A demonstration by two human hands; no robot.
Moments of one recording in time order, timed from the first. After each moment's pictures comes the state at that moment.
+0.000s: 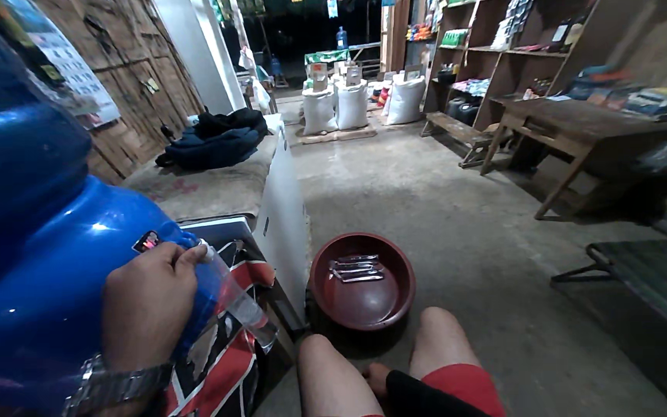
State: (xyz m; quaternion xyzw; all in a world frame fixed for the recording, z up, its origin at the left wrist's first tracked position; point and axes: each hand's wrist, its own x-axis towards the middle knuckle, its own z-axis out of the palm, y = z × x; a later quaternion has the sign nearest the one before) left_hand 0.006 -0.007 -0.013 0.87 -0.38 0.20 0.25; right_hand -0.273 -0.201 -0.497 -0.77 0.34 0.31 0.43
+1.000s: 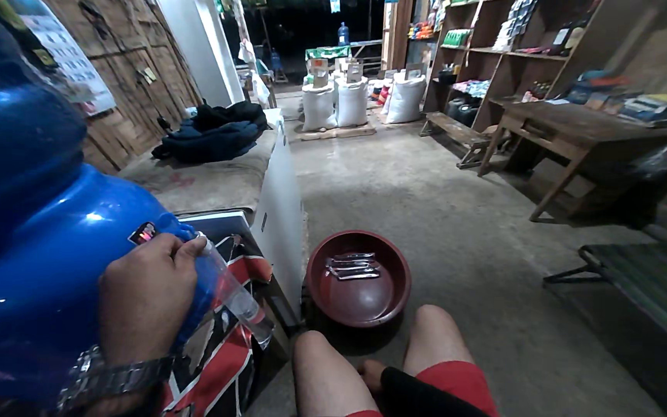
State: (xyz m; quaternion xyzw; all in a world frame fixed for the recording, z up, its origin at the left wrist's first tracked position) left_hand 0.003 -0.010 -0.016 0.87 -0.38 0.23 0.23; right_hand -0.275 -0.201 -0.493 -0.78 0.34 0.32 0.42
